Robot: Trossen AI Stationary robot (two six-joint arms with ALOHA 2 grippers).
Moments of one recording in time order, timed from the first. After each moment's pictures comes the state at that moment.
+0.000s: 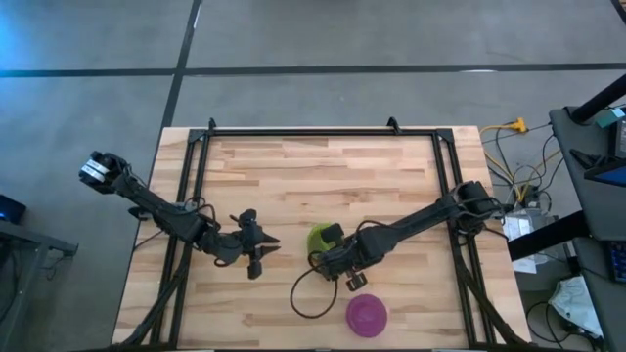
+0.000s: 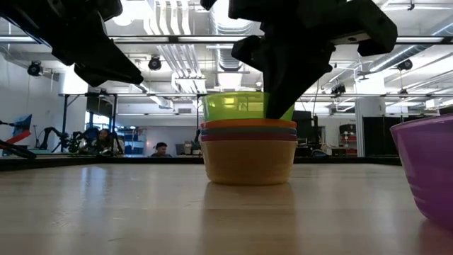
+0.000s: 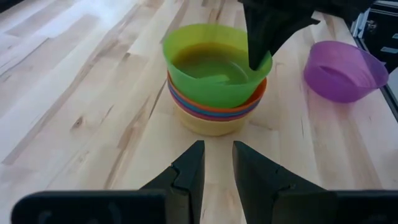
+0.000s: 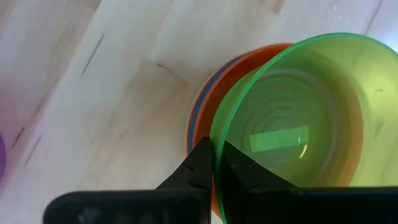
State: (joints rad) left arm -0.51 1.18 0.56 0.04 -0.53 -0.50; right arm 0.36 1.96 1.51 -0.80 0.17 -0.19
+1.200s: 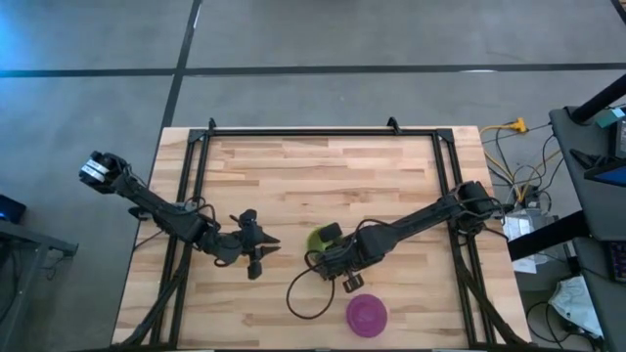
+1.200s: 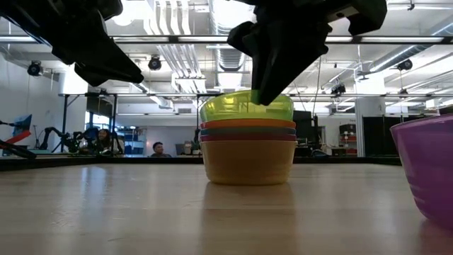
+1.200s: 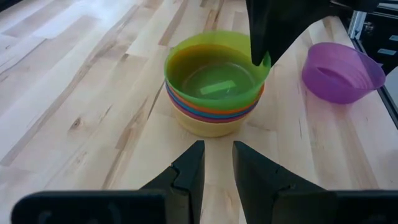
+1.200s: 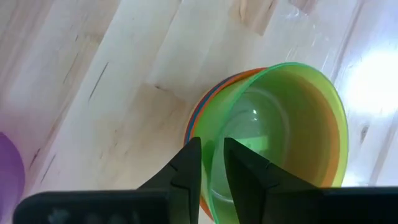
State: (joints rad) left arm -0.51 1.18 0.56 0.04 -0.52 -0.50; right arm 0.36 1.97 1.57 -0.82 0.17 -0.15
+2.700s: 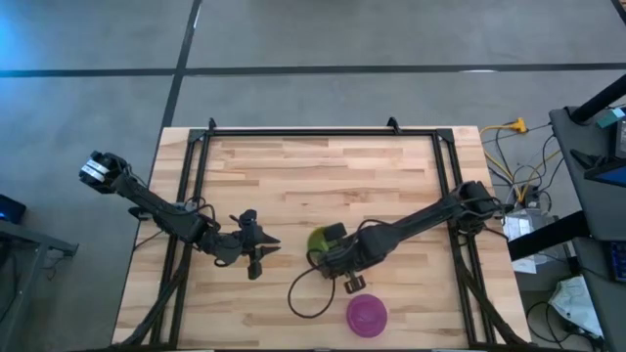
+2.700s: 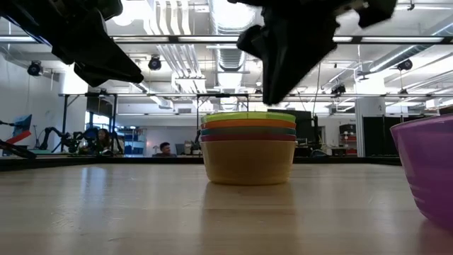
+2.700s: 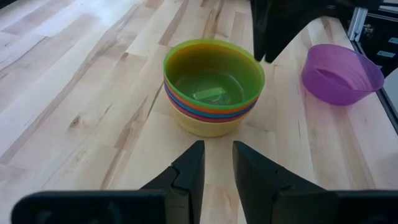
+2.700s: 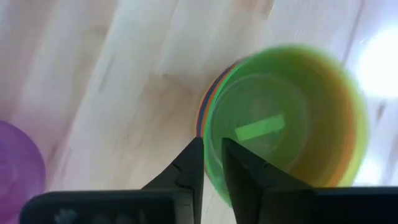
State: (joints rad) left arm -0.51 1.18 0.56 0.04 -0.52 -0.51; right arm 0.37 1.96 1.56 -0.86 0.15 -0.06
